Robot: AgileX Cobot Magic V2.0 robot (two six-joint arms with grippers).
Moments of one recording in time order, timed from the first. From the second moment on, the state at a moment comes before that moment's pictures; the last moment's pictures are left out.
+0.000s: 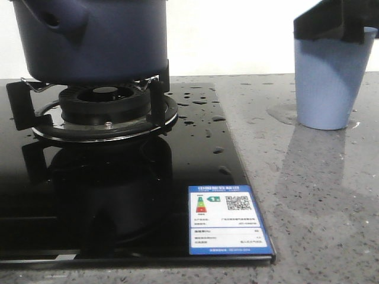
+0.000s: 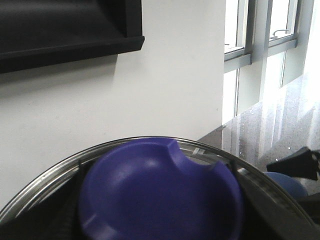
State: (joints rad) left arm -0.25 1.14 -1.01 -1.67 0.57 1.80; right arm 0.02 1.21 -0.57 -0.95 -0.57 0.80
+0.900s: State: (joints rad) left arm -0.25 1.39 -1.01 -1.65 0.51 1.80; right arm 0.02 0.61 -0.57 -0.95 -0.42 0.80
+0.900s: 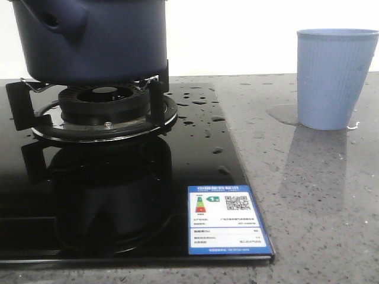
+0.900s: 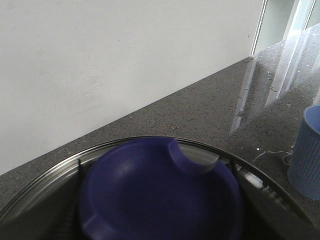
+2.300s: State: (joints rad) left arm -0.25 0.19 -0.28 -1.47 0.26 1.51; right arm 0.02 0.31 -0.32 -1.63 -0.60 1.34
